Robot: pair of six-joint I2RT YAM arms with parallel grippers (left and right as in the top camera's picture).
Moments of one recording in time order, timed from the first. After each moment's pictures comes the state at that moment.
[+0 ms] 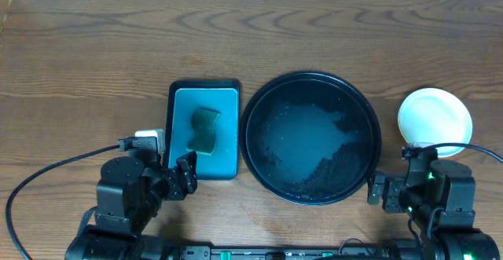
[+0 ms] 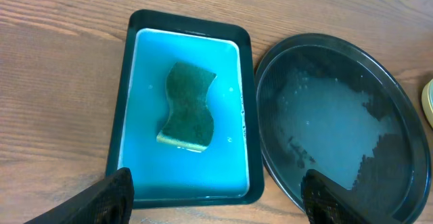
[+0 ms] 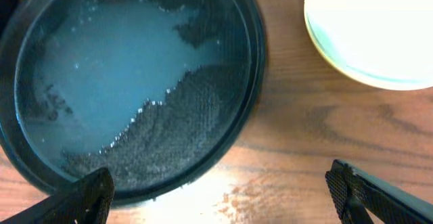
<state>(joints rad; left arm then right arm) -0.19 0.52 0.76 -0.92 0.10 -0.31 0.01 0.53 0.68 -1.06 -0.10 0.09</state>
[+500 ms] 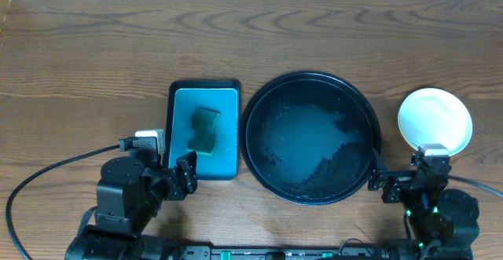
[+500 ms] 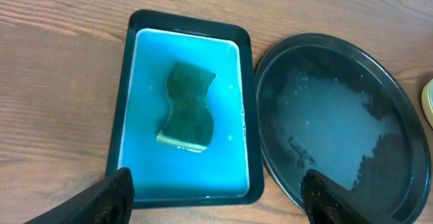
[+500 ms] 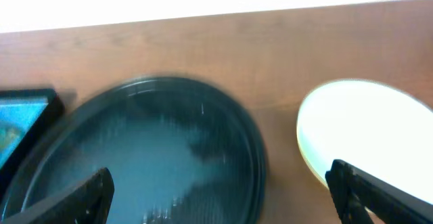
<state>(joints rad) -0.19 0.52 0.76 -0.92 0.10 -0.31 0.01 0.20 0.45 -0.61 -0.10 0.08</state>
